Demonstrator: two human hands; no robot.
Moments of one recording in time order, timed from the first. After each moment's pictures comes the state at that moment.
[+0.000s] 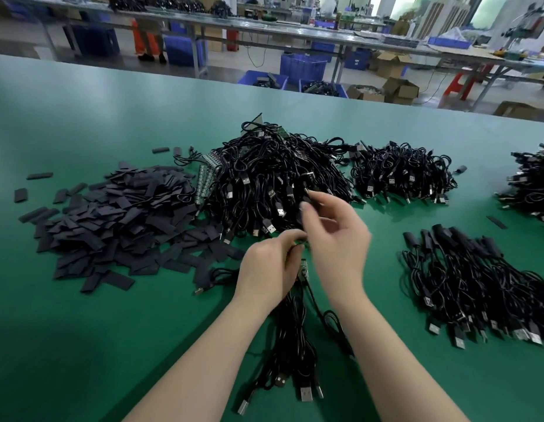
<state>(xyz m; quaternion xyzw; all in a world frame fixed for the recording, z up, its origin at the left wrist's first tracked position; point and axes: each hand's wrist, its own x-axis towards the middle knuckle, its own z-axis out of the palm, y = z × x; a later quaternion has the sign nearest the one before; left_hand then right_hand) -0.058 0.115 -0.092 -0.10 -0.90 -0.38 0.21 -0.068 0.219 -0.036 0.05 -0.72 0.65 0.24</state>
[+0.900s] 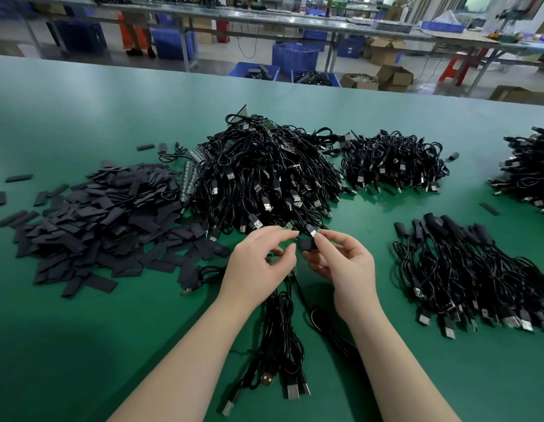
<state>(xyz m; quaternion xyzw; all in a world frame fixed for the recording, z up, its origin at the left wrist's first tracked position) -0.058 0.118 -0.094 -0.12 -0.84 -0.49 0.21 -0.060 0.269 -0.079 -0.10 -0.60 0.79 0.03</state>
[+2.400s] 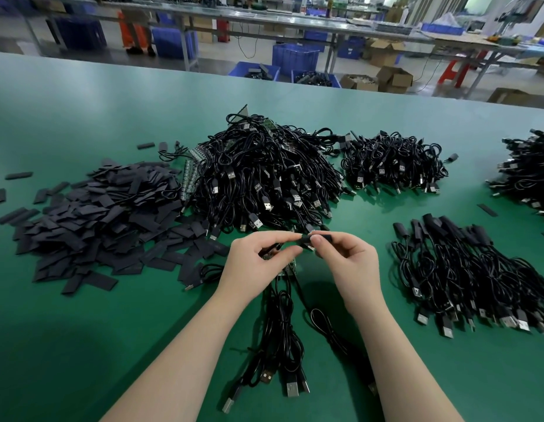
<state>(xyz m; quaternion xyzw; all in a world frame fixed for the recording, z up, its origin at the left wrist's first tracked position) -0.062 0.111 -0.091 -0.13 -0.80 -0.57 0.17 -0.061 0.278 -0.072 0.03 -0.71 0.70 0.09</state>
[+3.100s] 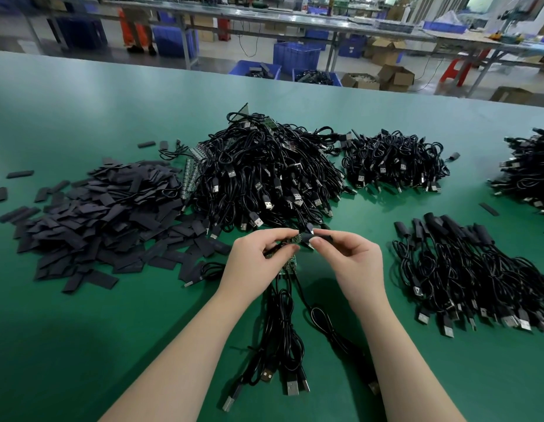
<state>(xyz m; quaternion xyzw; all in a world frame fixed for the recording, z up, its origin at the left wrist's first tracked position) -0.061 0.112 -0.090 -0.08 -0.82 -0.55 0.14 -0.060 0.281 -0.070 0.06 -0.72 0.69 0.10</state>
